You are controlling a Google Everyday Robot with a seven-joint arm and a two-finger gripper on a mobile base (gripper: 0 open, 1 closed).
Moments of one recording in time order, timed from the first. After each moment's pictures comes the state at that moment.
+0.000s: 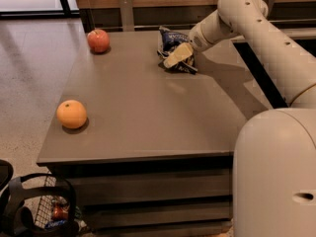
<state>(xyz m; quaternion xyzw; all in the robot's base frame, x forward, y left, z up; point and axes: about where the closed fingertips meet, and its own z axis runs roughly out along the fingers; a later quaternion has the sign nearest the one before) 0.809 -0.099 0.830 -0.42 0.82 0.13 0.36</state>
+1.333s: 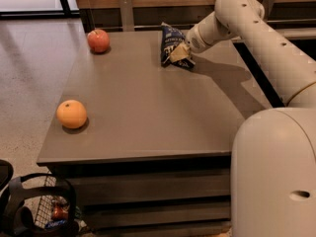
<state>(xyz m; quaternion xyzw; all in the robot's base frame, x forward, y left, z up) 0.810 -0.092 0.821 -0.42 0.82 0.13 0.35</state>
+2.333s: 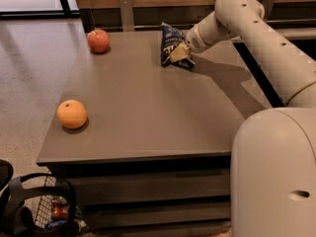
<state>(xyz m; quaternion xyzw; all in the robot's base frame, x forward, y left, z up) 0.810 -0.092 0.822 -0.42 0.82 0.13 0.35</state>
